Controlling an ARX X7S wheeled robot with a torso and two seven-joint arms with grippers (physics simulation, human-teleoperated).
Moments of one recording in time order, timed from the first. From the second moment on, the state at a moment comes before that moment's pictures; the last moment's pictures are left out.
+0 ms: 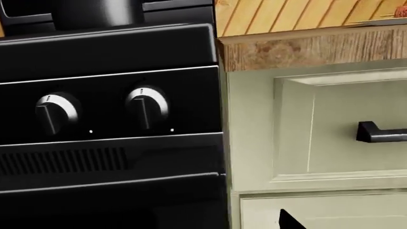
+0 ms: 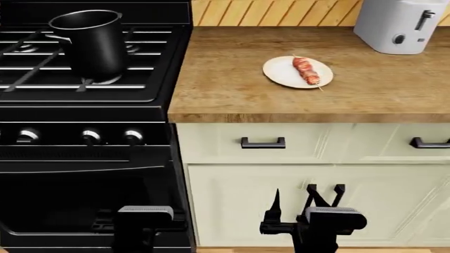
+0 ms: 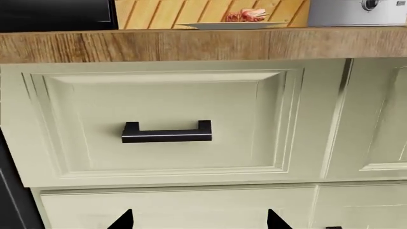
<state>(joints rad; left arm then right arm) -0.03 -0.10 0.11 -0.03 -0.01 0.00 -0.16 0.03 0.09 -0.12 0.05 0.11 0.00 0.14</state>
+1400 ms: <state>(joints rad) -0.57 -0.24 0.04 0.52 -0.48 -0.93 -0.04 0.75 0.36 -0.02 -0.80 0.62 1.36 0.27</state>
